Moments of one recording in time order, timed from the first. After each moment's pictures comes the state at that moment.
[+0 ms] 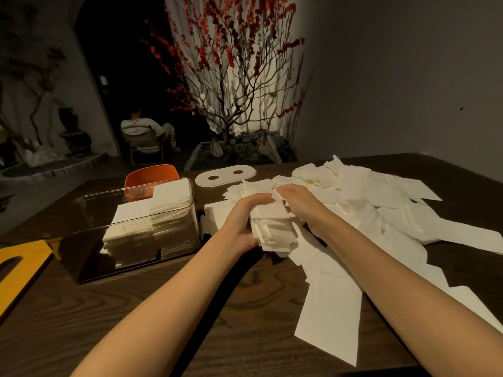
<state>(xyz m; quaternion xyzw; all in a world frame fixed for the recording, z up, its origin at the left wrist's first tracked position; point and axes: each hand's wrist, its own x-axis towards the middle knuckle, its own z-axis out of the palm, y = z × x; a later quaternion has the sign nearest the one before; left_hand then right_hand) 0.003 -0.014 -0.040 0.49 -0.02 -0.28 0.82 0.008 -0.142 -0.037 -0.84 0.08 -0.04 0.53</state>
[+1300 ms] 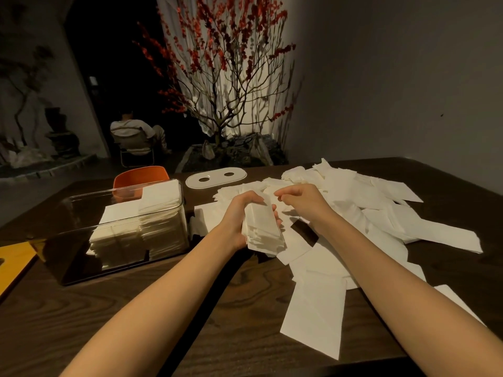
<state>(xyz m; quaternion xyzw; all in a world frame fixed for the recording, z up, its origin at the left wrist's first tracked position) 0.022 -0.026 -0.049 0.50 -0.02 -0.30 0.81 0.008 -0.171 -0.042 -0.82 0.07 -0.13 0.56</state>
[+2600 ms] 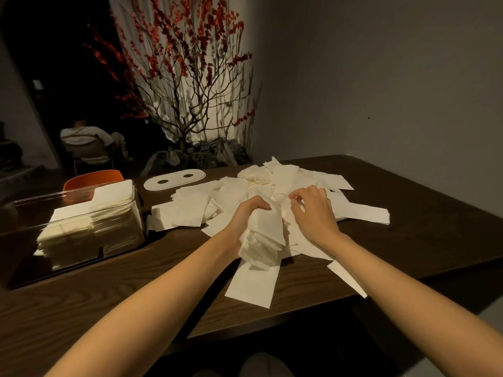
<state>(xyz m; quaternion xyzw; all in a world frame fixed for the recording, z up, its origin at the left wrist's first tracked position) -0.052 -0.100 -0.051 0.62 -0.10 -0.27 0.73 -0.074 -0.264 -0.082 -0.92 0.11 -0.29 0.23</state>
